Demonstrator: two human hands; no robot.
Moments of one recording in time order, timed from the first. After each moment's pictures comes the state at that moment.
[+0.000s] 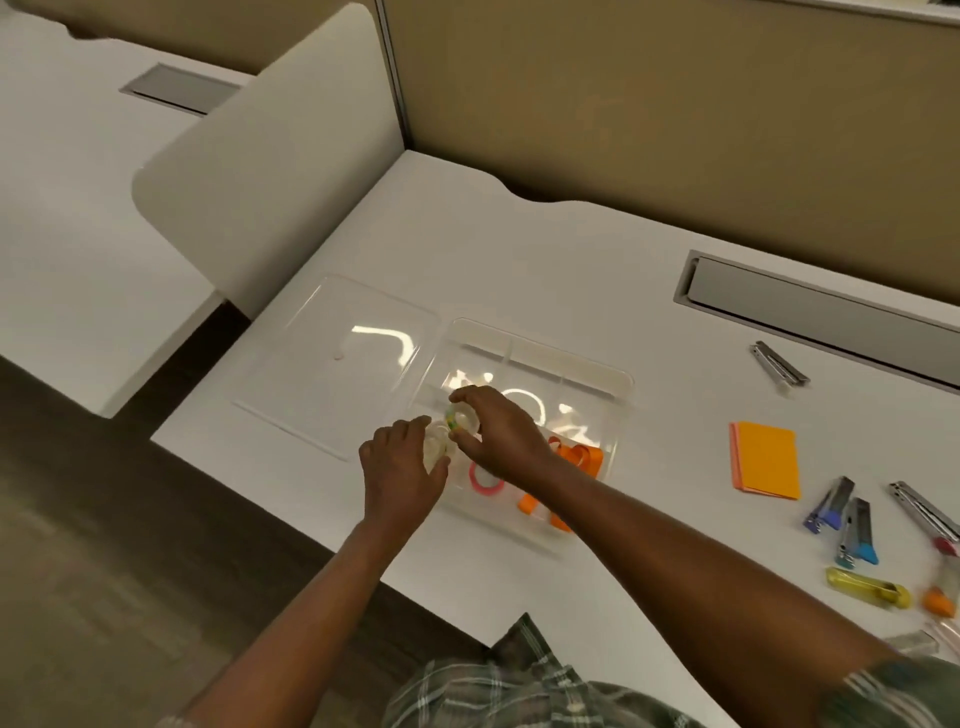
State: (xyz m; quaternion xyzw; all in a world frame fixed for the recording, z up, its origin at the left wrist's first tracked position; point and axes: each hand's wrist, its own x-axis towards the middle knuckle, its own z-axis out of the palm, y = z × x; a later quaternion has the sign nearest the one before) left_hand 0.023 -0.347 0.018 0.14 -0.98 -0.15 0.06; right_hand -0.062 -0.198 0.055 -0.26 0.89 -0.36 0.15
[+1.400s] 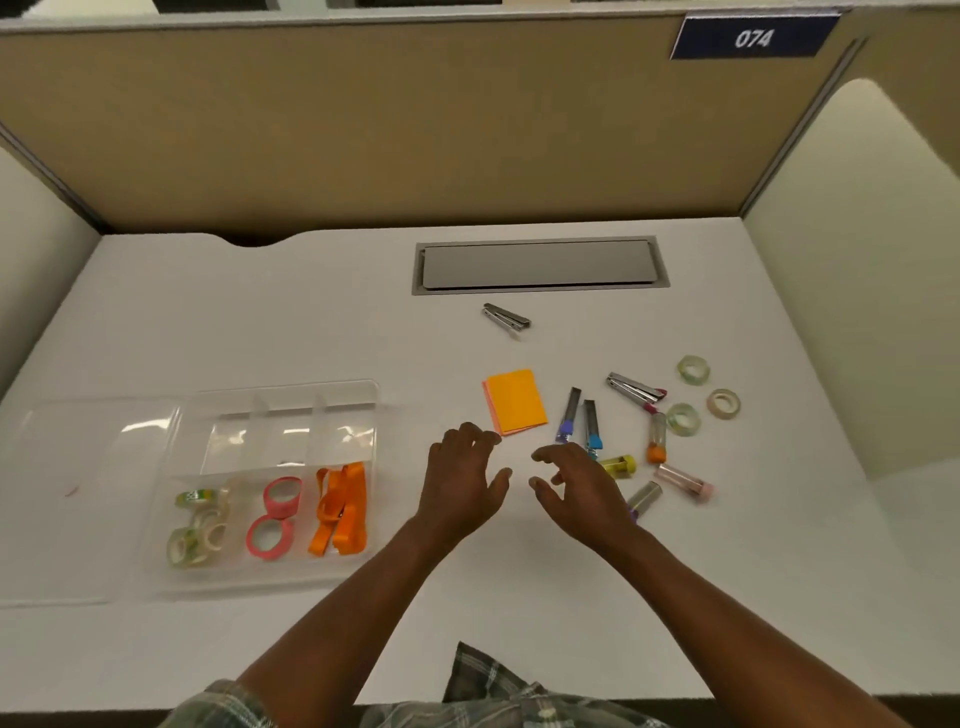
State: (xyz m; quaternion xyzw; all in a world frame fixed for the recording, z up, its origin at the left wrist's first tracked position) left_hand -0.017 -0.024 0.025 -0.20 -0.96 -0.21 -0.04; right_hand 0.039 0.155 0.020 0.07 0.94 -0.33 0.07
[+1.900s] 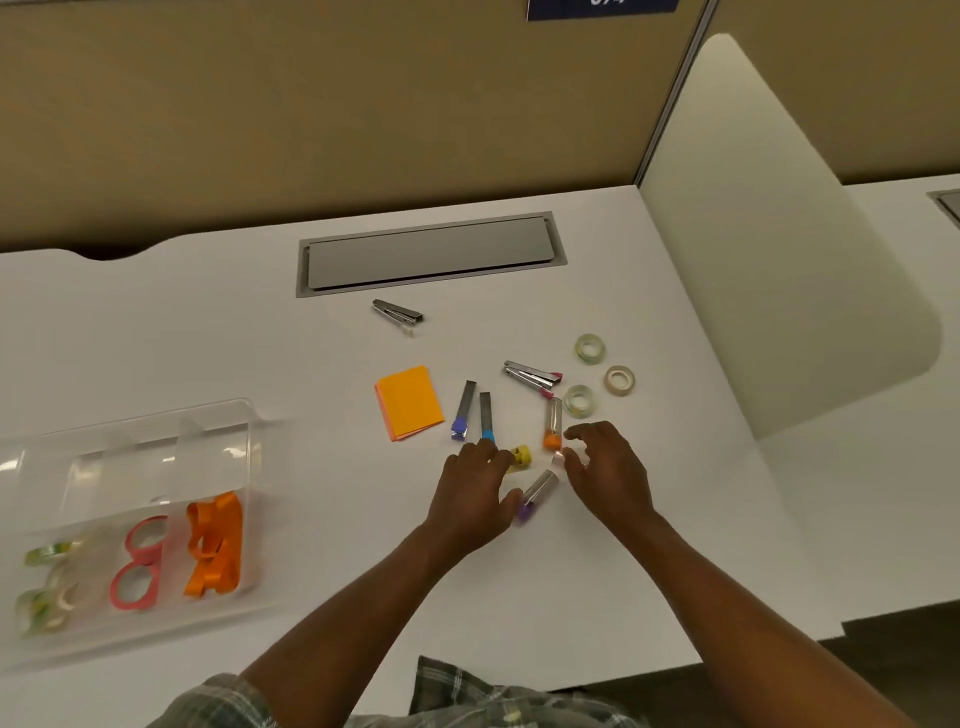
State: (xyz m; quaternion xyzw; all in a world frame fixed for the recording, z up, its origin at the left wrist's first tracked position) left_hand 0.016 0.126 -0.006 -0.30 -0.93 -0.18 -0.14; right_hand 0.073 0.318 0.001 0.21 0.94 -0.28 -0.02
